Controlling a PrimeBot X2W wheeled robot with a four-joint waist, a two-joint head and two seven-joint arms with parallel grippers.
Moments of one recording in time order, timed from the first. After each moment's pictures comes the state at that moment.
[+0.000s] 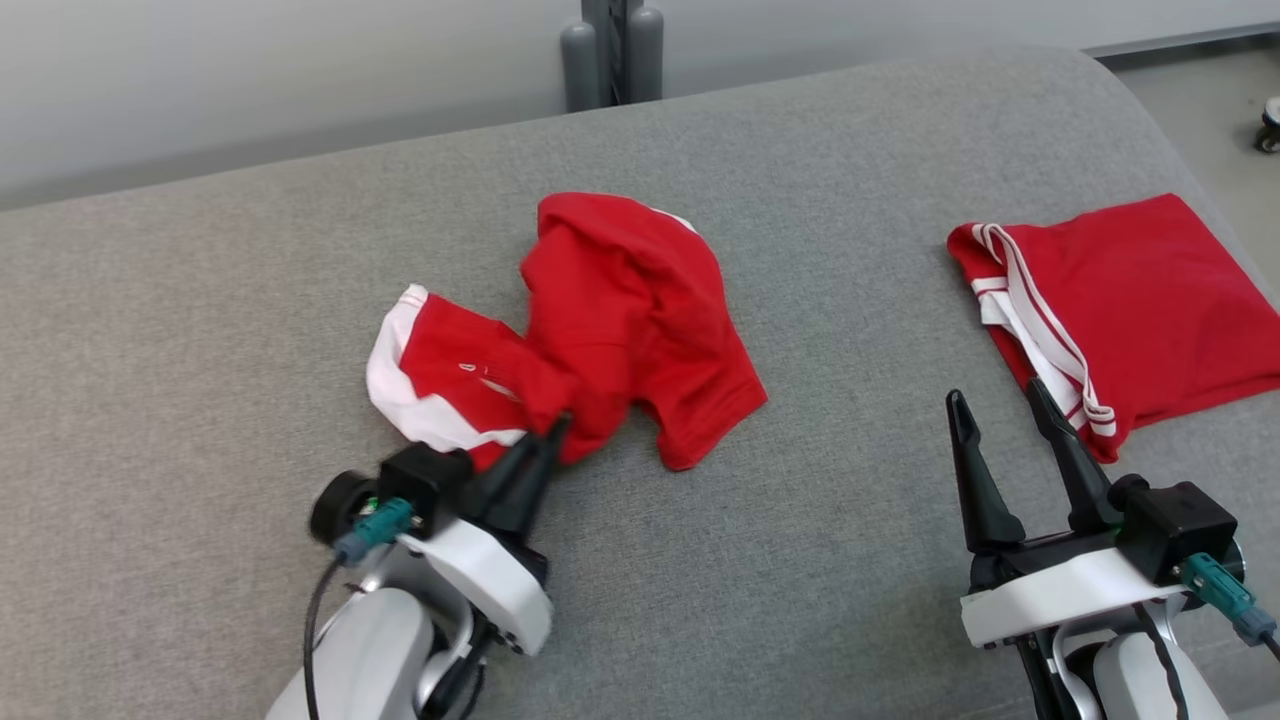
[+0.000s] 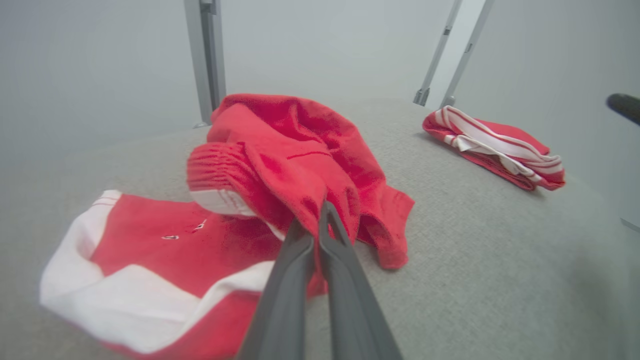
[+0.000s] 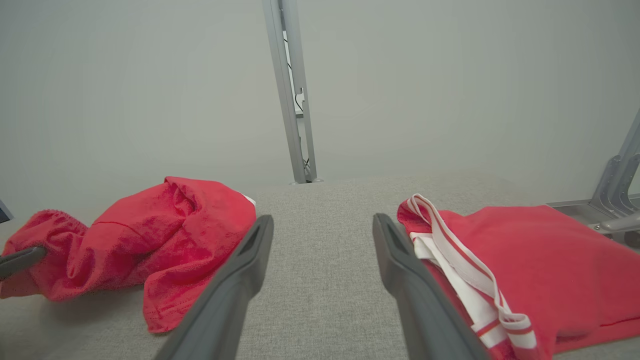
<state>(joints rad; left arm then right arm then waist) -0.38 0.13 -0.47 0.51 -0.38 -0.13 -0.22 -0.17 -0.05 0.10 0.20 0.20 0.13 -0.26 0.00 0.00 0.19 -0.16</state>
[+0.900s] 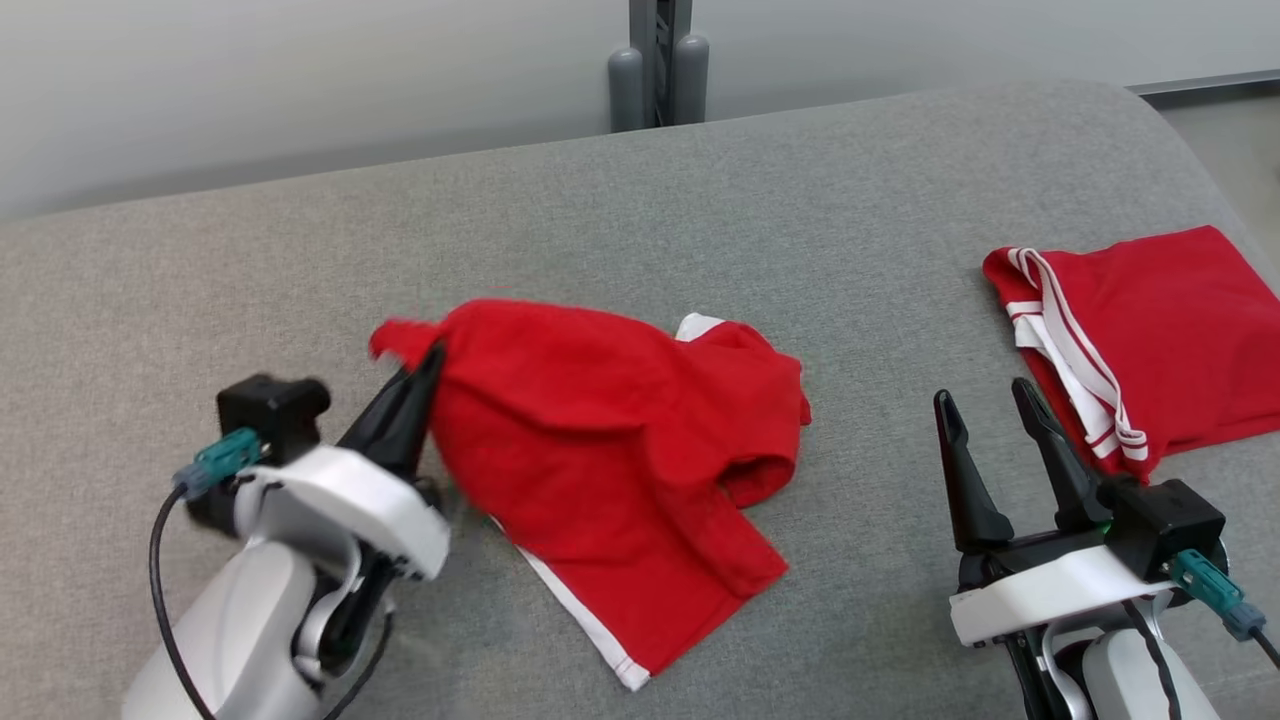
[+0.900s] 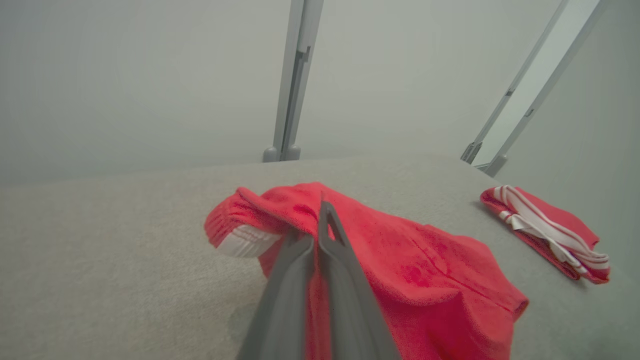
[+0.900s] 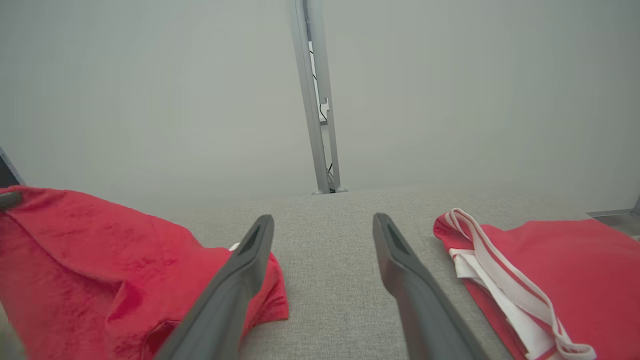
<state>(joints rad) -0.43 0.30 -0.52 0.28 -0.72 0.00 -0.12 -0.18 -0.05 0.12 0.22 0.23 0.13 -0.26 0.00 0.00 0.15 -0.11</state>
